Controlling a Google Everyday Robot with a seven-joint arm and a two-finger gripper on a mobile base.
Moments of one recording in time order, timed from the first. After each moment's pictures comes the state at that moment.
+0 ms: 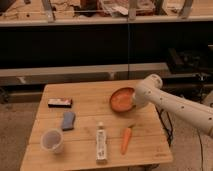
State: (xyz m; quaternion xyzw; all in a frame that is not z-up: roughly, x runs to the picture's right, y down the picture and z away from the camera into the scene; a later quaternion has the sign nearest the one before) arm 0.191 0.099 0.859 -0.19 -0.11 -0.38 0.90
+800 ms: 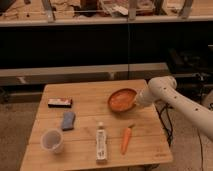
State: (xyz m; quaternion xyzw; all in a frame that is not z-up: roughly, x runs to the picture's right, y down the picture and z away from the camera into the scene) arm 0.188 0.096 0.845 -0.13 -0.24 -0.38 0.89
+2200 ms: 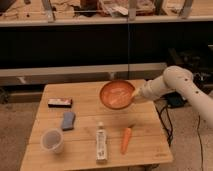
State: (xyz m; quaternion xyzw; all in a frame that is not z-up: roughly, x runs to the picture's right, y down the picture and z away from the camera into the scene) arm 0.162 0.047 0.745 -0.04 -0.34 -0.43 0.83
